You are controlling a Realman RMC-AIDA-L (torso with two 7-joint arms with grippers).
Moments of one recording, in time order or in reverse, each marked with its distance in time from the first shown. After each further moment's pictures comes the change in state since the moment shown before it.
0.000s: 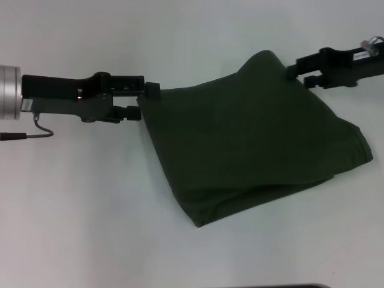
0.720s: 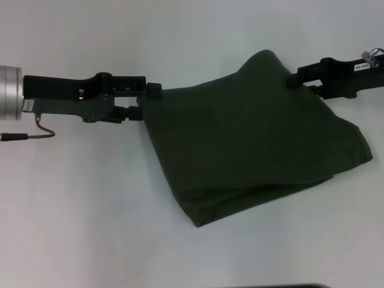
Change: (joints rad) left arm -0.001 -0.004 -0.003 0.000 0.000 0.004 0.003; right arm -0.028 0.019 0.024 0.018 0.005 0.023 0.002
